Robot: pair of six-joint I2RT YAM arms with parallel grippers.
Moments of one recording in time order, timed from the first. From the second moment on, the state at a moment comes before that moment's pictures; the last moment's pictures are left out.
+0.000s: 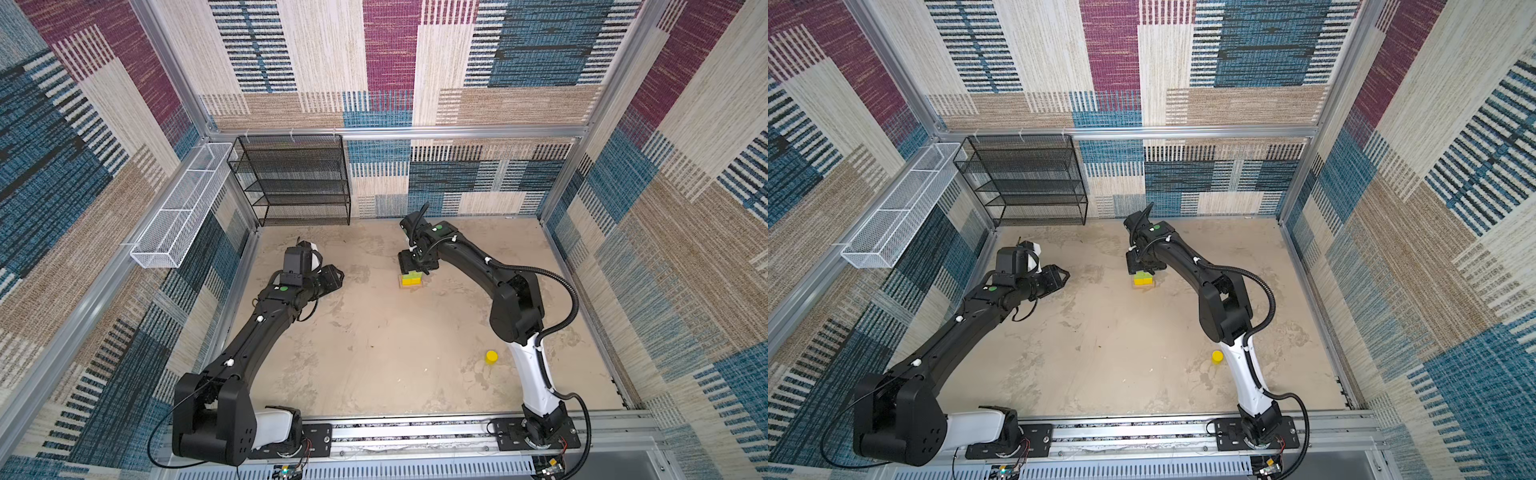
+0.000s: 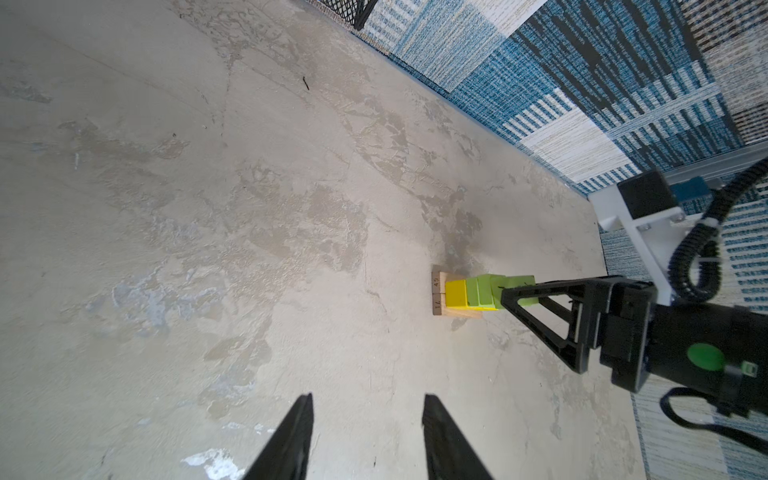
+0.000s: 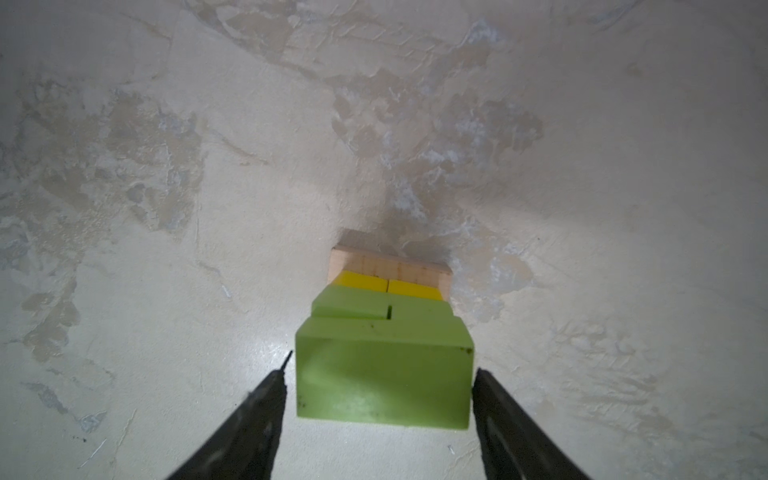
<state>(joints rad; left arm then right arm) -0.16 1.32 0.96 -0.37 0.24 -0.55 0.57 2.24 2.08 -1.03 0.05 0.35</state>
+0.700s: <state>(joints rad) -0.15 1.32 0.96 -0.36 0.24 -0.55 0.57 2.14 2.03 -1.01 0.06 0.36</state>
